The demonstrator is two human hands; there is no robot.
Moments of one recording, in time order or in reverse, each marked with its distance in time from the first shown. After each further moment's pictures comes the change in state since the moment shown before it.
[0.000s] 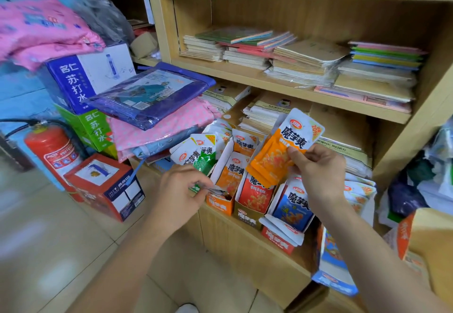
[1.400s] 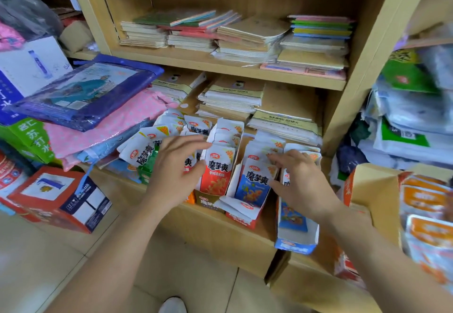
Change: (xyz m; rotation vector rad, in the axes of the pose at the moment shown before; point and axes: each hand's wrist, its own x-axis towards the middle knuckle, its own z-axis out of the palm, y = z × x) left_hand 0.039 0.048 0.054 -0.028 -0.082 0.035; right_hand -0.030 0.023 -0.093 -1.021 -0.337 -0.344
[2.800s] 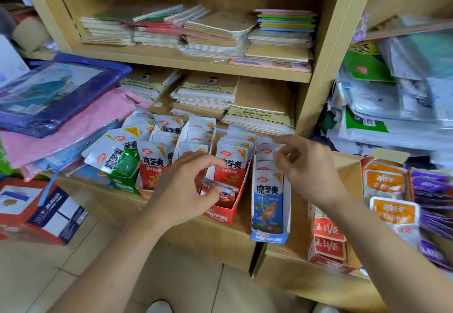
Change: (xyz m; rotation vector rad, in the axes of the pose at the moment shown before) left_hand -0.013 0.052 0.027 -0.090 -0.286 0.097; right_hand -0.016 0.032 -0.034 0.211 0.299 0.059
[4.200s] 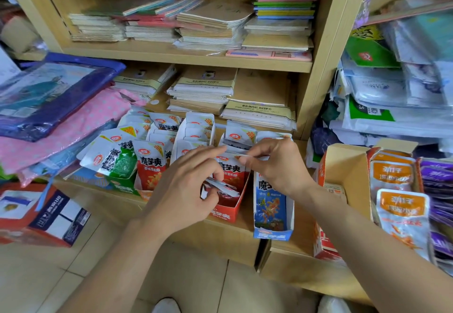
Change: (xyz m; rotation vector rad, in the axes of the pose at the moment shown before) left_hand 0.001 -0.003 0.004 0.182 -0.015 0.261; right_hand 0.013 -0.009 0.048 0.361 -0.169 0.086
